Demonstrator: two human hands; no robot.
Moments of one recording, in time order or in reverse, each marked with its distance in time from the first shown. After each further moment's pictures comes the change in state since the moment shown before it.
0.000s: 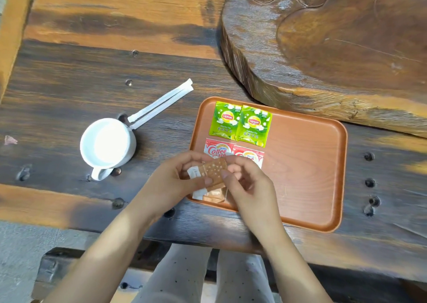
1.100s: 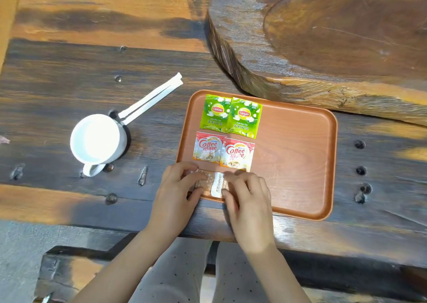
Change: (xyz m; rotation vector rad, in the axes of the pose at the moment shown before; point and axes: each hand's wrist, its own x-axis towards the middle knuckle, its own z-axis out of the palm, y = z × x) left_hand -0.006 -0.060 0.030 0.882 0.328 0.347; right_hand -0.033 0.042 -0.014 -0.832 0.138 -0.278
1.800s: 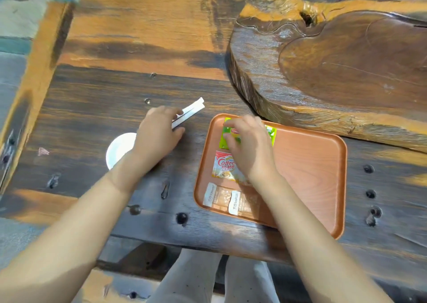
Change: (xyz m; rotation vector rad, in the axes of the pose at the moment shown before) left_hand 0.127 -0.034 -0.099 0.256 0.086 -0.072; right_hand 0.133 -0.052 -0.025 0.044 0.022 -0.171
